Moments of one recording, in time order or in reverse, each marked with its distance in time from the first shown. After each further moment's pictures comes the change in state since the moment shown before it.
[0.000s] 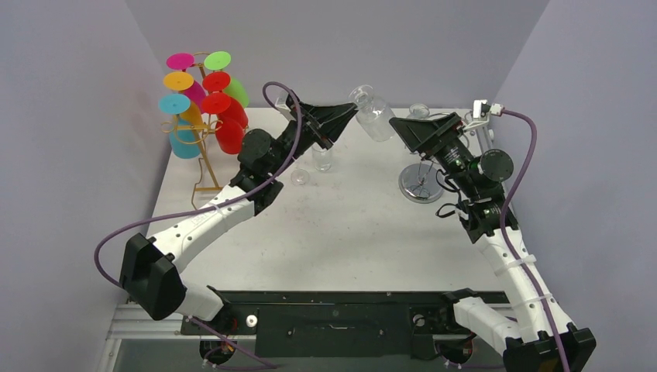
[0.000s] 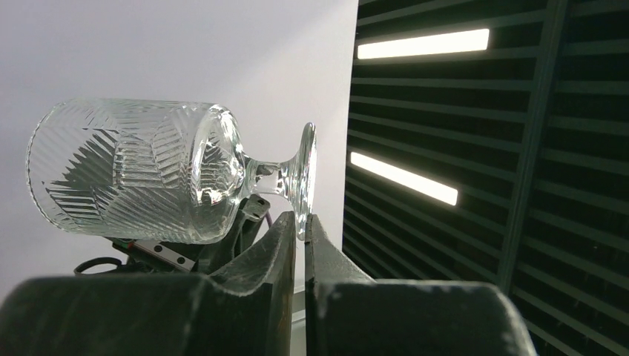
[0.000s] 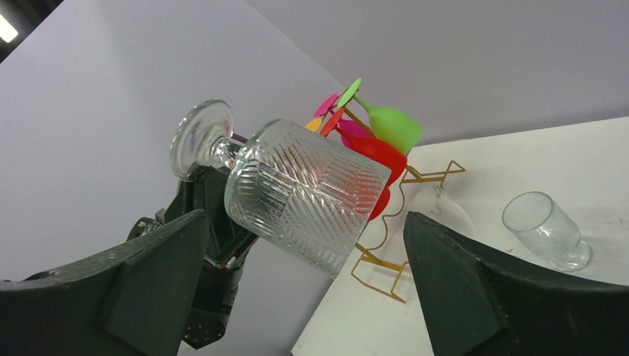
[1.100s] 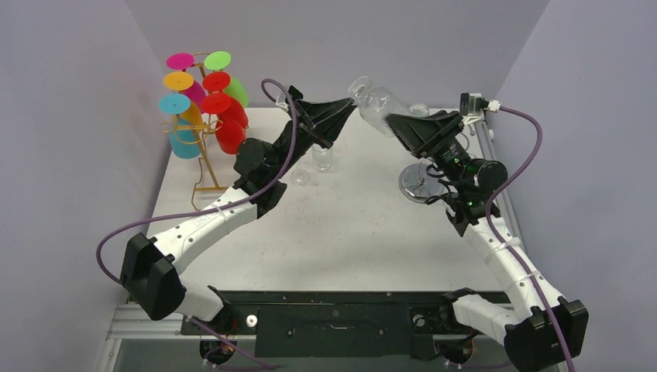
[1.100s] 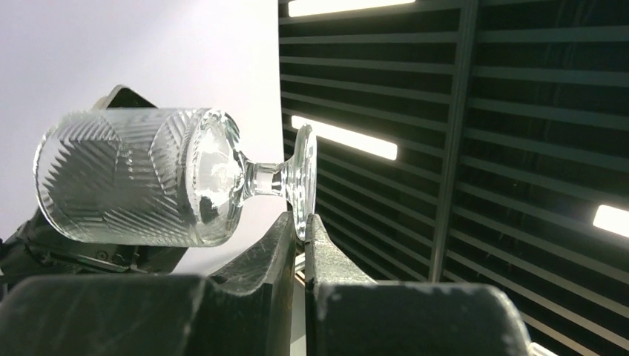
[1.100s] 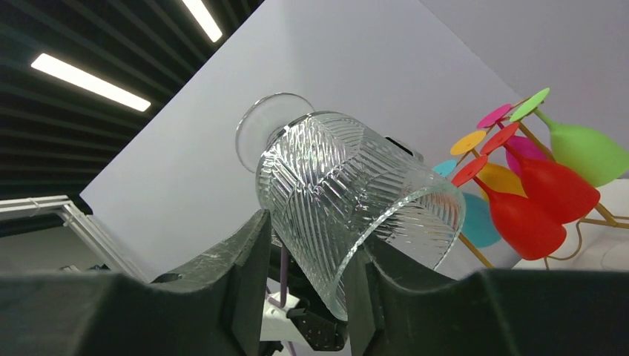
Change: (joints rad) left arm -0.045 -0.004 0.000 0.203 -0.012 -0.085; right arm 0.069 0.106 -0.054 0.537 -0.094 0.343
